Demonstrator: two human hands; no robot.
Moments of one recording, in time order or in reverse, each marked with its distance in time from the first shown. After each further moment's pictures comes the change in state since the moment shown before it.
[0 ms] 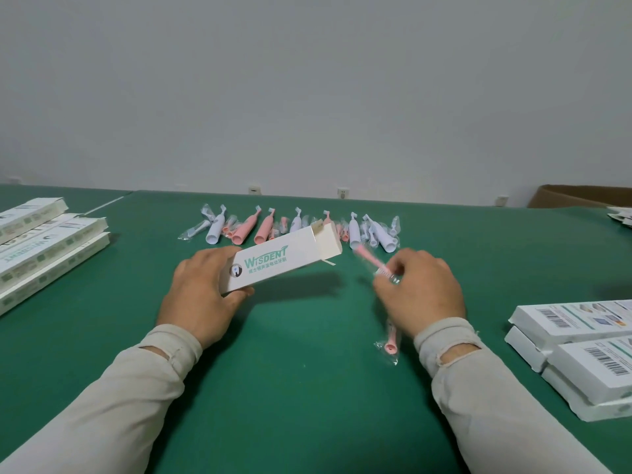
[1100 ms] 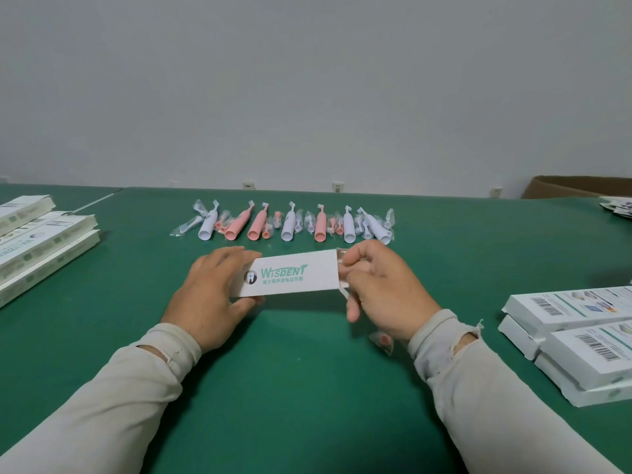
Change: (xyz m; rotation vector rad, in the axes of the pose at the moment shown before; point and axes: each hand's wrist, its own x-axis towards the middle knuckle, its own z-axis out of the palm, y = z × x) left_hand -0.003 0.003 0.006 -0.005 -0.133 0.176; right_hand -0.013 -0.019 0.008 0.814 -0.423 -0.019
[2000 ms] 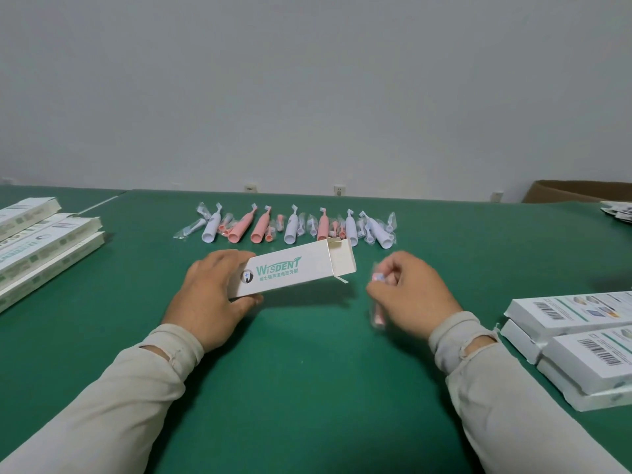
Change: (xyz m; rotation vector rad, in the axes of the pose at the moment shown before) left_hand 0.001 -0.003 0.000 -0.022 0.032 -0.064; right_hand 0.004 0.015 -0.028 -0.414 0.199 0.047
